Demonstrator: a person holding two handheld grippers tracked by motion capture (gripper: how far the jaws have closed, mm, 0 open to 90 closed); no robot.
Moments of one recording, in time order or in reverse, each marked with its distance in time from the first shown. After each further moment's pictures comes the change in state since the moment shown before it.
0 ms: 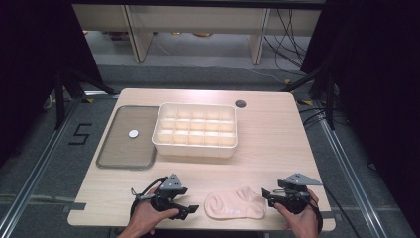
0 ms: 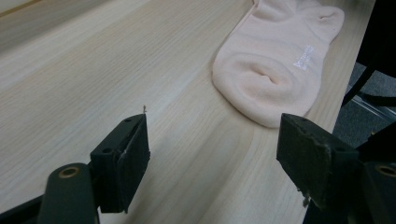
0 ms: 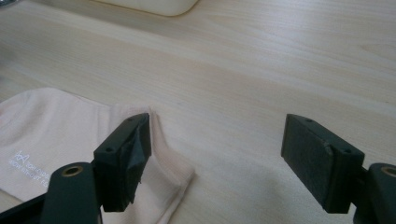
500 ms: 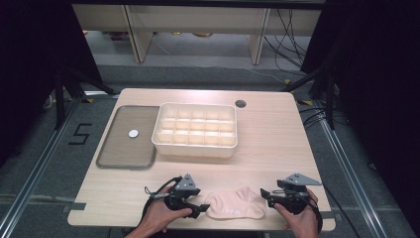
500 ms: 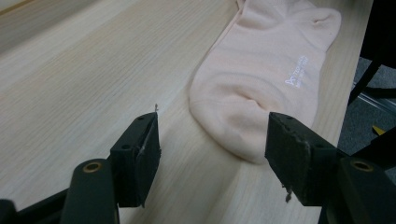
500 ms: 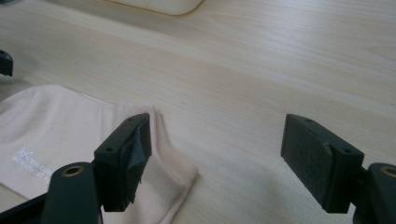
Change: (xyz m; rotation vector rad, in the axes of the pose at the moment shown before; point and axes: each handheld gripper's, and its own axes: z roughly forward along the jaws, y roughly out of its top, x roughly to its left) left arm -0.012 0.015 0.029 0.016 -0.014 0.060; right arm 0.004 0.000 0.000 0.015 0.002 0.012
